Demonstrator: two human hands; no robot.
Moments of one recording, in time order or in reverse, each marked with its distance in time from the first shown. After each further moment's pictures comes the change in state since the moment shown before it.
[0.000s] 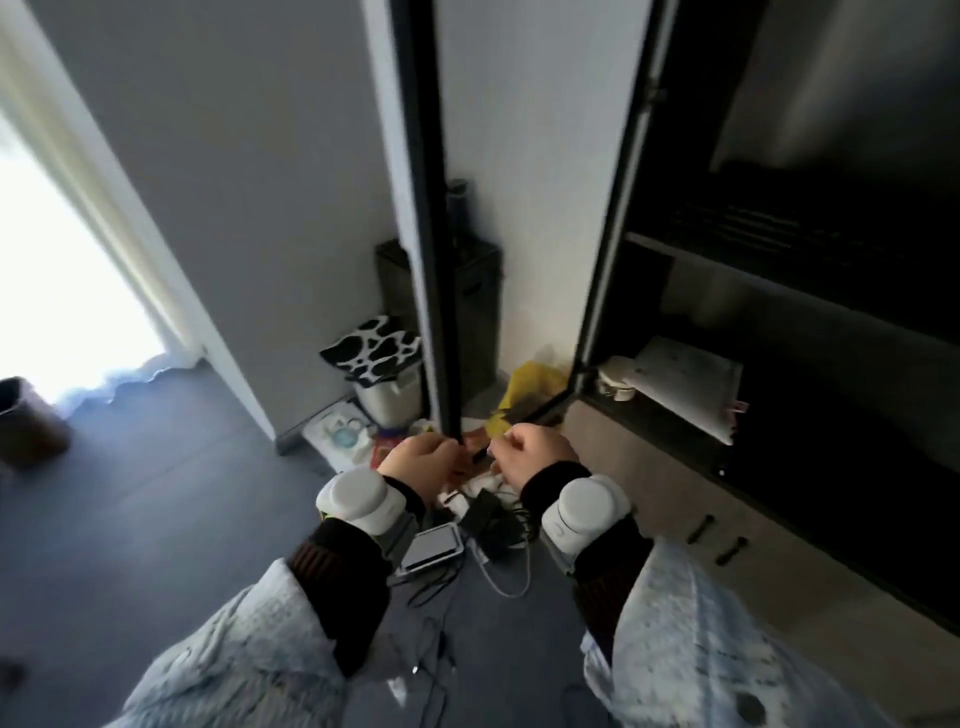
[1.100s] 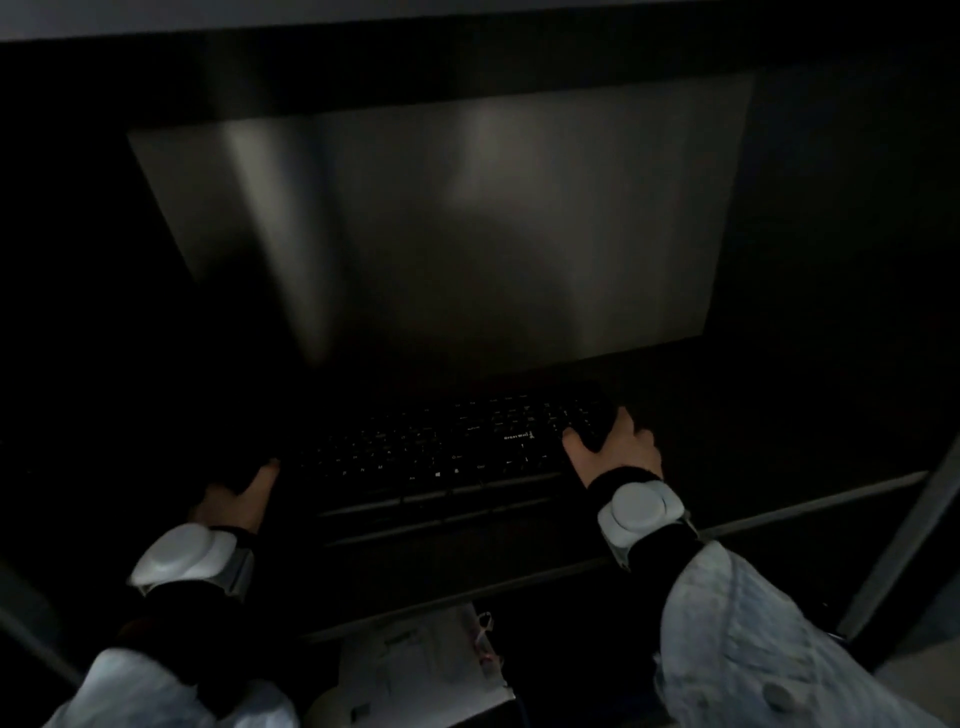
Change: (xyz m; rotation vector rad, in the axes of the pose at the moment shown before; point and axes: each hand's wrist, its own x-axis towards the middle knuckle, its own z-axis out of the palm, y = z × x) left_hand 0.368 0.418 0.297 0.222 -0.139 0.388; right_hand 0.150 0.274 -0.444 0.213 1.136 0.863
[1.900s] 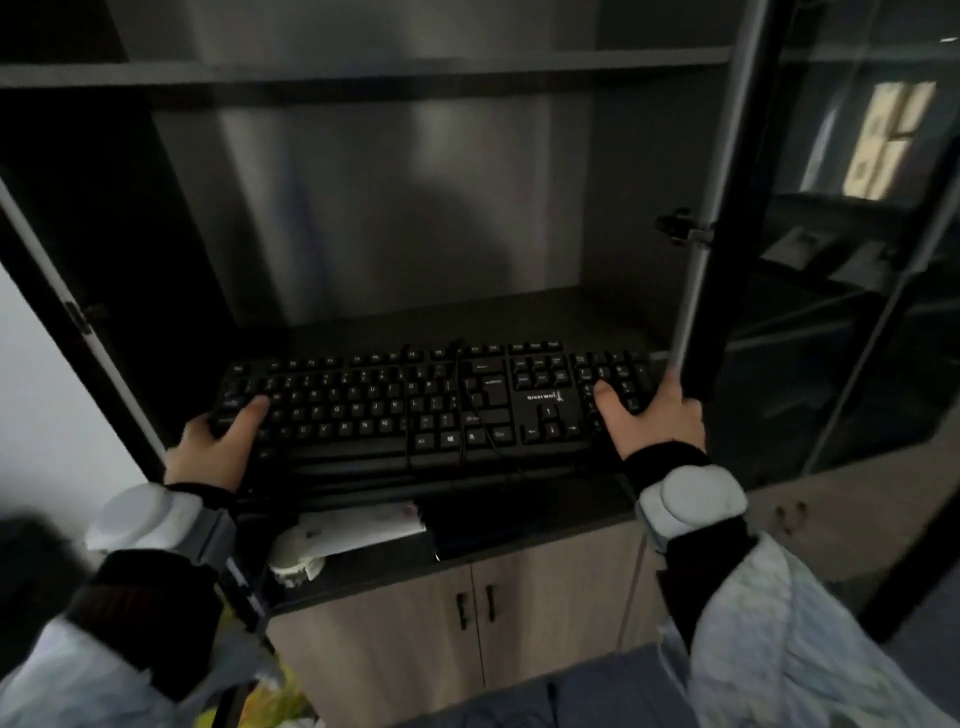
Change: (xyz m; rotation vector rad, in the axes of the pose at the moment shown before) left_hand -0.287 -0.041 -0.068 -0.175 -0.063 0.179; right_hand -0.210 0.167 -0.205 0.211 0.207 -0.018
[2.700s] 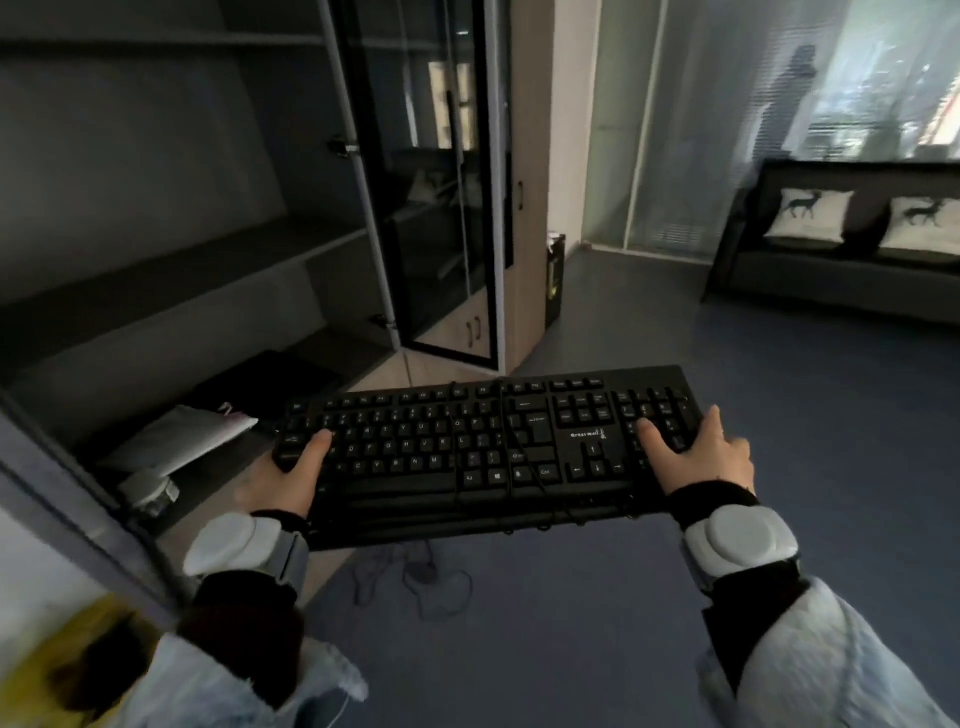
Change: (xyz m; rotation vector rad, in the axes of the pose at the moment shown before) left_hand -0.309 -0.148 -0.180 0.096 -0.740 0.223; right_hand -0.611 0.132 -0.187 -0.161 0.557 0.633
